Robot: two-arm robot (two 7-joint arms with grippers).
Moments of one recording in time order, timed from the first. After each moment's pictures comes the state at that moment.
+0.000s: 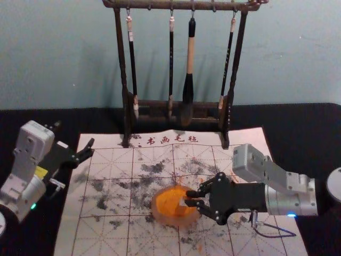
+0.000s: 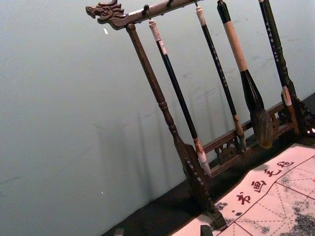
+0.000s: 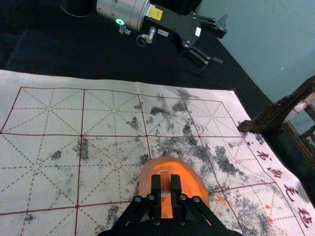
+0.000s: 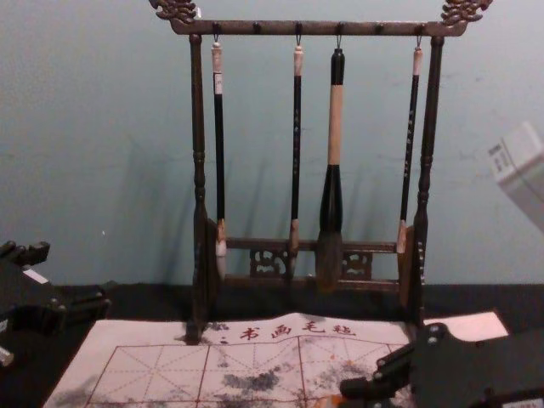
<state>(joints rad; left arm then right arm) -0.20 0.60 0.45 -1.41 -0.25 -0.12 0.03 0.44 0.62 -0.70 -1.47 0.23 -0.02 0.80</state>
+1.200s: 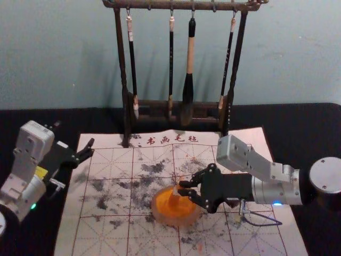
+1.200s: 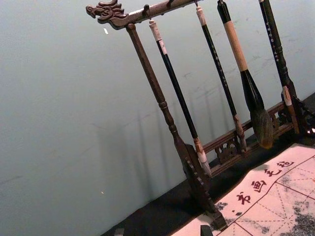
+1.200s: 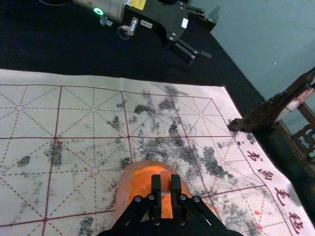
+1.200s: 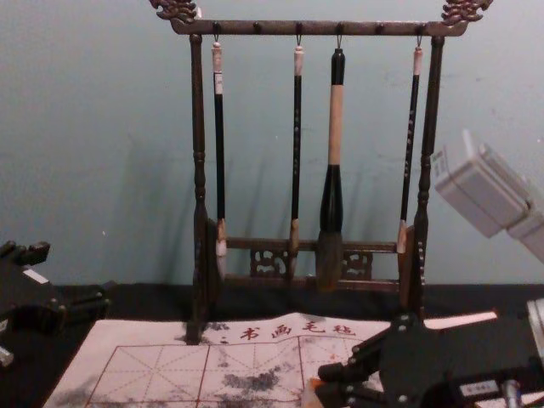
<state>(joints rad) -0.20 0.60 0.45 -1.41 -0.25 -0.12 0.03 0.50 0.55 -0.72 -1.37 0.19 -0.01 0.78</state>
